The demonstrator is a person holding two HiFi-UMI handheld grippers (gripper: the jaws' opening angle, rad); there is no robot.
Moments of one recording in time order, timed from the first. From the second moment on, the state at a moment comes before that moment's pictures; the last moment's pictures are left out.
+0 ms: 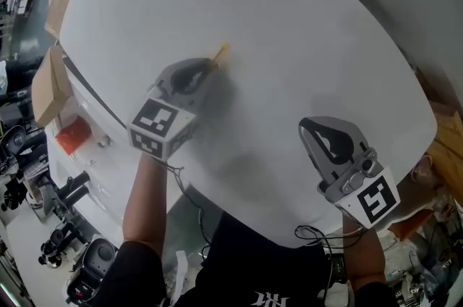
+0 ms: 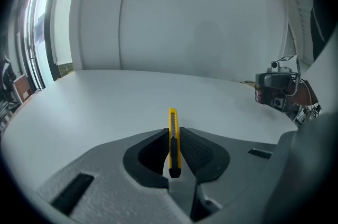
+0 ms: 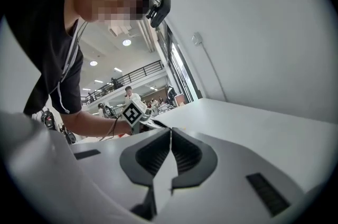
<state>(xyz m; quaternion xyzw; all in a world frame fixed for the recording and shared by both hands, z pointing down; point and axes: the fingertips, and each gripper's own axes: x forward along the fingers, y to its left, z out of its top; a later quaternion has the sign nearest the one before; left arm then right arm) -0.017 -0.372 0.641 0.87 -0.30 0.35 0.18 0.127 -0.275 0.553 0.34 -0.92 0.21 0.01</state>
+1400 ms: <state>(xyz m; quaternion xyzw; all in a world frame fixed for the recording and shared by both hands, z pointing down) -0.027 -0.320 0.534 0.88 -0.36 0.25 0.16 0.098 -0.272 0.474 0.33 -0.93 0.14 0.03</state>
